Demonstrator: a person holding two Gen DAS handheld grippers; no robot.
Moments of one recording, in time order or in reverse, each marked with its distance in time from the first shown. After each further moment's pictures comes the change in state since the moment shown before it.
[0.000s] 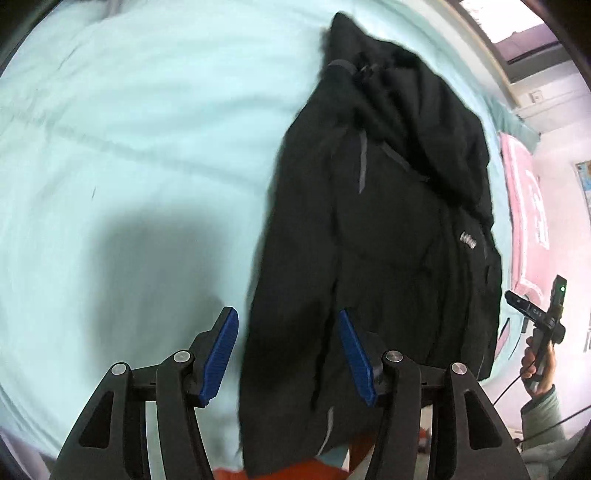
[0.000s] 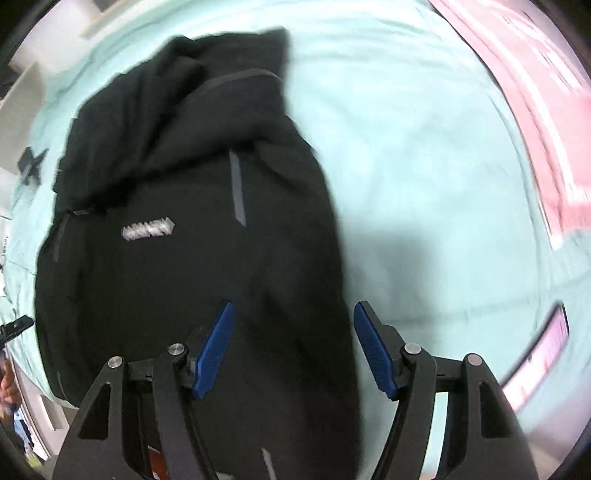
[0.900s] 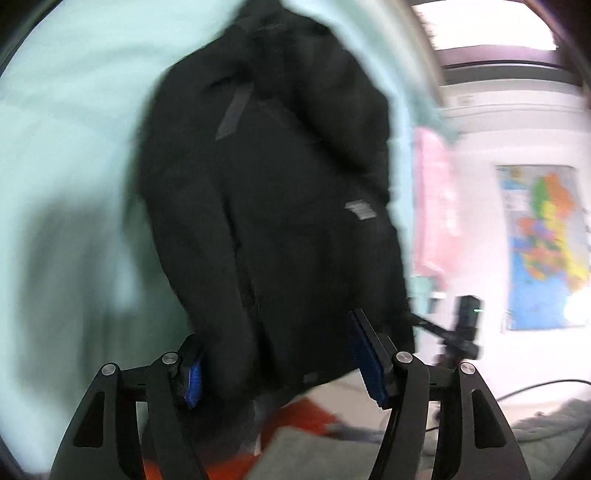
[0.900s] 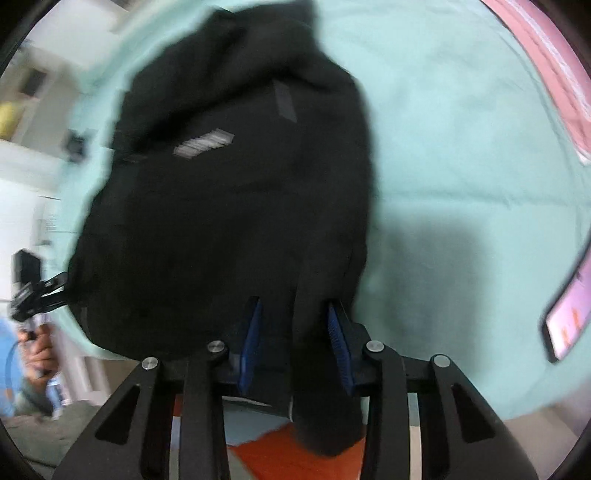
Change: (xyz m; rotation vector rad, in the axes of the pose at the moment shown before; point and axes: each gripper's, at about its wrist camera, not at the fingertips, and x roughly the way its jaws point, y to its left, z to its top) left arm 0.012 -0.072 -0.020 0.006 0.051 -0.457; right arm -0.025 0.010 -0.082 0.002 0.053 0.297
